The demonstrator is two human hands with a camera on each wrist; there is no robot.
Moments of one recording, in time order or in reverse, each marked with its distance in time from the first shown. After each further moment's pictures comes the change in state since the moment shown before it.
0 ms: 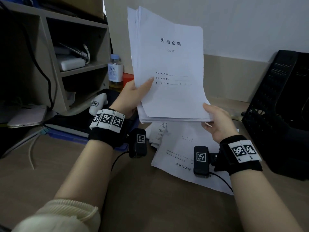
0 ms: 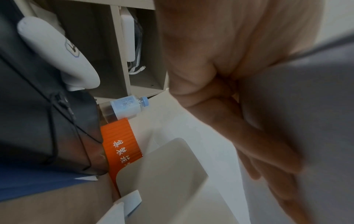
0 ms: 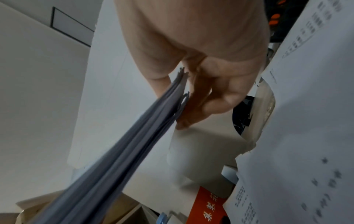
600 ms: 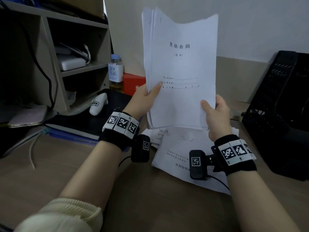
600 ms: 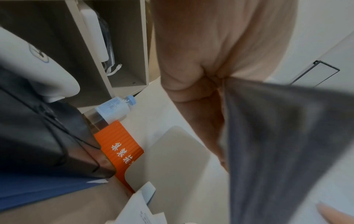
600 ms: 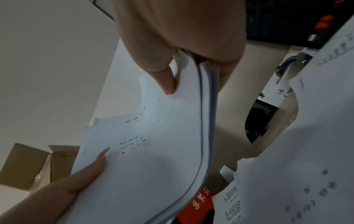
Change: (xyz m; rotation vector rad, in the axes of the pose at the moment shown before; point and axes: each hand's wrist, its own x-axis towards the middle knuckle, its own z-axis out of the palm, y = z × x) left_hand 0.002 -0.013 0.018 0.229 0.004 0.030; right_hand -0.013 -0.001 0.016 -0.115 0.004 -0.410
